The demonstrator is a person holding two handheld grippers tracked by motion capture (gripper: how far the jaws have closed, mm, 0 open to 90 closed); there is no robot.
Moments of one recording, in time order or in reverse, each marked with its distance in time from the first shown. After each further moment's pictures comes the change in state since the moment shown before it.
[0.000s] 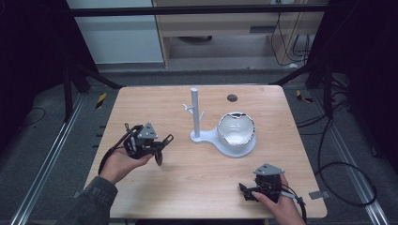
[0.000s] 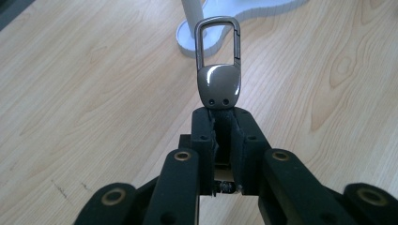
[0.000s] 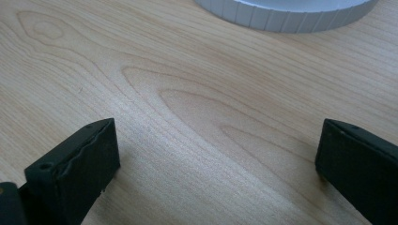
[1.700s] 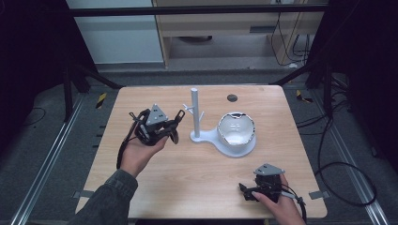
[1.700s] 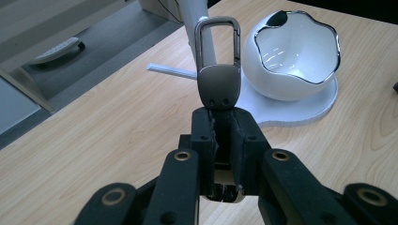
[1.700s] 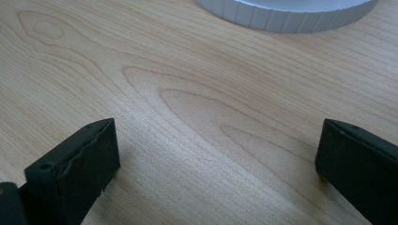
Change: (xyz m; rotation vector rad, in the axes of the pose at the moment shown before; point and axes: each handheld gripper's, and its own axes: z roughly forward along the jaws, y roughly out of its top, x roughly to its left) left arm -0.011 0.058 -0.011 -0.239 0.166 -0.097; right arm 0.000 0.000 0.000 0.001 0.001 -0.003
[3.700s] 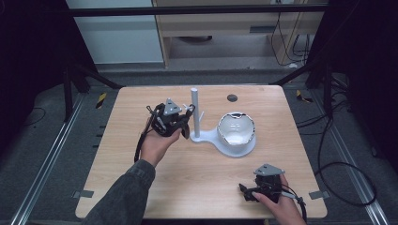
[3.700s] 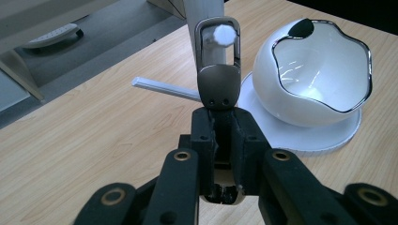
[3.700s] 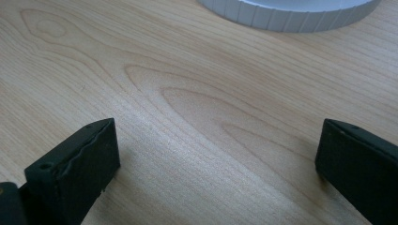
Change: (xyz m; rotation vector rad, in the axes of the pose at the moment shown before) left arm -0.001 0.010 0.055 0.016 0.012 -0.079; right arm 0.000 -0.001 -0.001 0.000 0.005 -0.002
